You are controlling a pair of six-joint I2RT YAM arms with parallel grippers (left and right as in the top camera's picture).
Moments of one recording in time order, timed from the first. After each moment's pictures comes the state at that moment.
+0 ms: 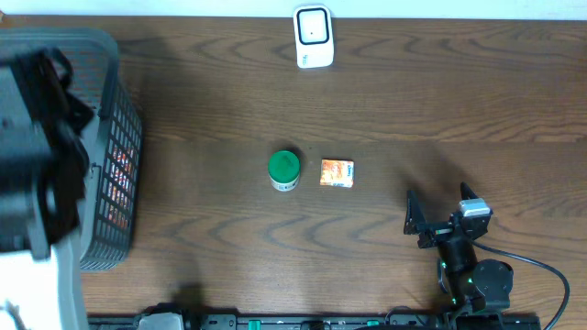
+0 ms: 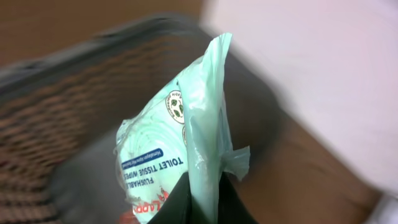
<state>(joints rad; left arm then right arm) 0.07 1.25 1.83 -1.24 -0.48 -0.60 0.05 0.01 0.01 -0.06 -0.12 0.08</state>
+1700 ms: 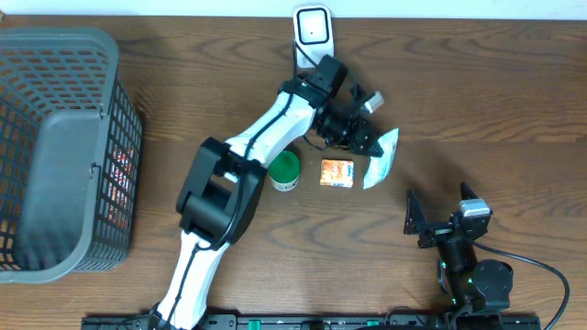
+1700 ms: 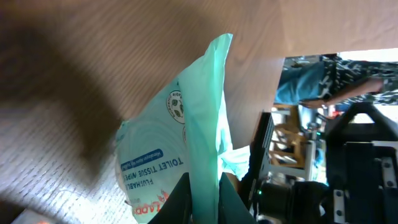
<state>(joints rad) -0.57 2.29 1.81 -0.73 1.03 -0.14 0.05 0.01 0.01 -0.06 -0.12 0.08</state>
